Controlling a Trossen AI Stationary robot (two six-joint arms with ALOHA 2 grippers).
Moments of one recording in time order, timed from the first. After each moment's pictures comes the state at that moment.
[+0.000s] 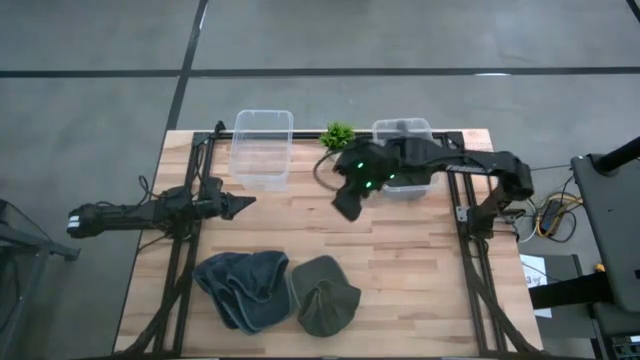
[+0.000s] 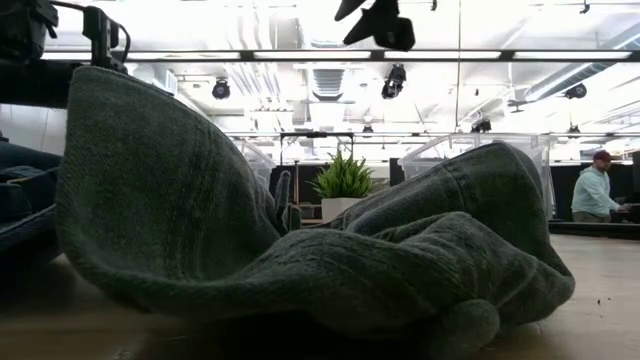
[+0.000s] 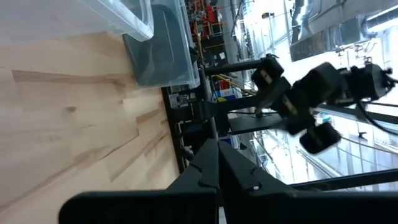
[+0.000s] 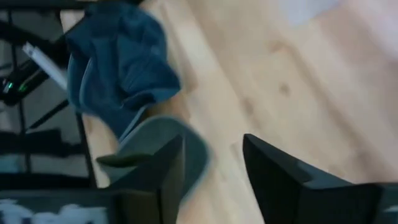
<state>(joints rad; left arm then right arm) 0.06 0.18 0.04 0.09 -0.16 -1.37 -0.07 1.69 1.73 -0.93 -0.17 0.54</state>
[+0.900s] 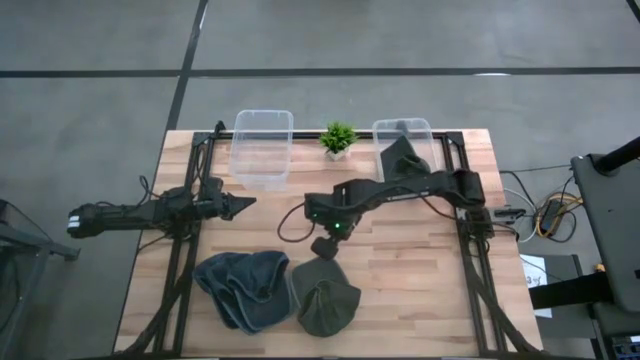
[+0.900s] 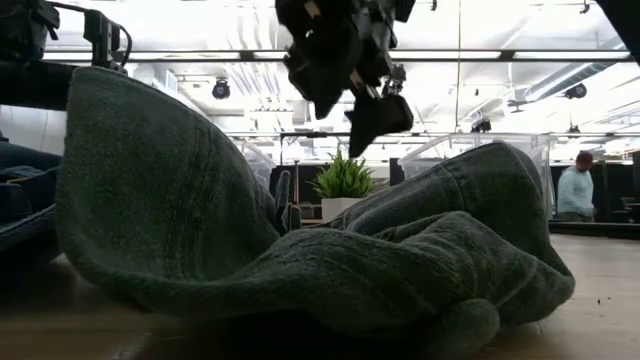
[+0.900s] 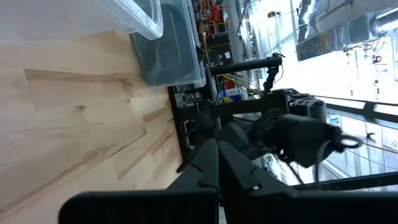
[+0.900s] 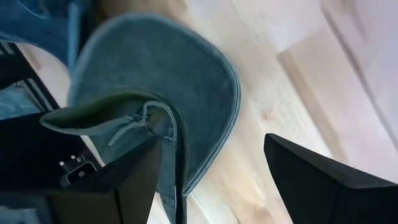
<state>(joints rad) 0.06 0.18 0.04 0.07 -0.16 -1.37 0.03 2.05 1.75 -0.98 -0.38 0.72</state>
